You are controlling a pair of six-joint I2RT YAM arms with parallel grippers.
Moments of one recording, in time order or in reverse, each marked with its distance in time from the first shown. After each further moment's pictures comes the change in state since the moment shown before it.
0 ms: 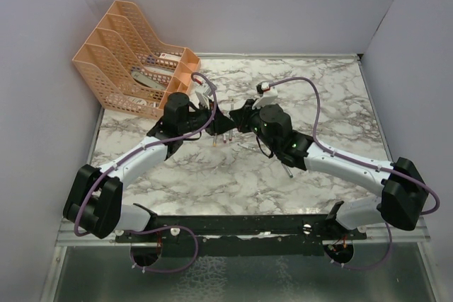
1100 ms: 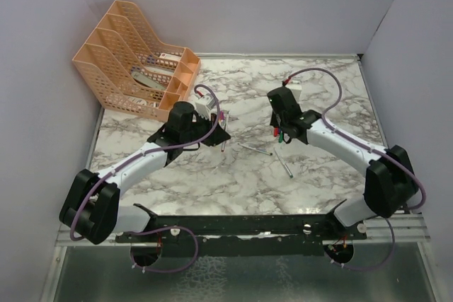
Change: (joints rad) left arm -0.041 -0.045 -0.061 -0.195 -0.180 0.114; right arm -0.300 0.091 0.121 -0.558 0.170 0.044
